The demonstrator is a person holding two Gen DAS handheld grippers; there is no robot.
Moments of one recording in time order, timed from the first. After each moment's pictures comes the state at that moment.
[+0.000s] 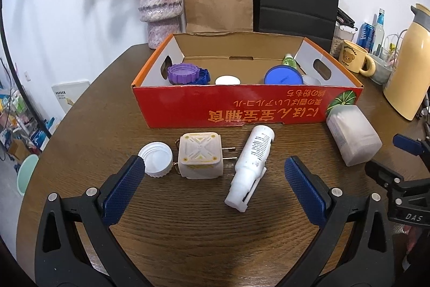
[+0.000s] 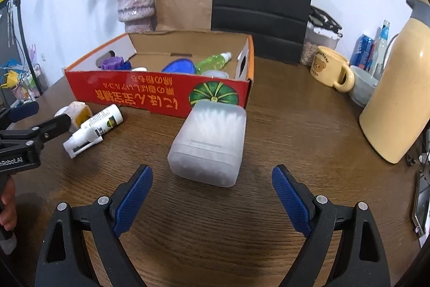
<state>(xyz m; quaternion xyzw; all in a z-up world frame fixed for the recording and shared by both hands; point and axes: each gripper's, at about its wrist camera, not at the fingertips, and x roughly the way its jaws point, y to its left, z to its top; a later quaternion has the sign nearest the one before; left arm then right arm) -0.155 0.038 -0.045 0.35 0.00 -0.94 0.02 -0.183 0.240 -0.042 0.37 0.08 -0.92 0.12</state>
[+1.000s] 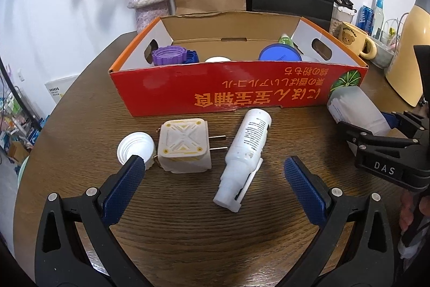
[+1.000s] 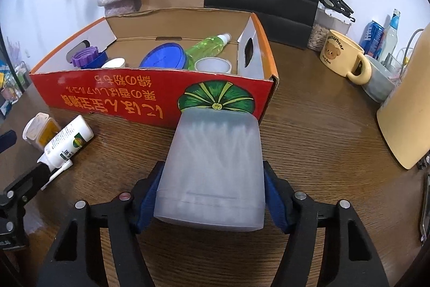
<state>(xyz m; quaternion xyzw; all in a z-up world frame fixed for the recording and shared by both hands) -0.168 0.052 -0.066 0.38 -0.01 -0.92 0.01 -0.242 0.220 -0.068 0.42 0.08 -0.90 0.09</state>
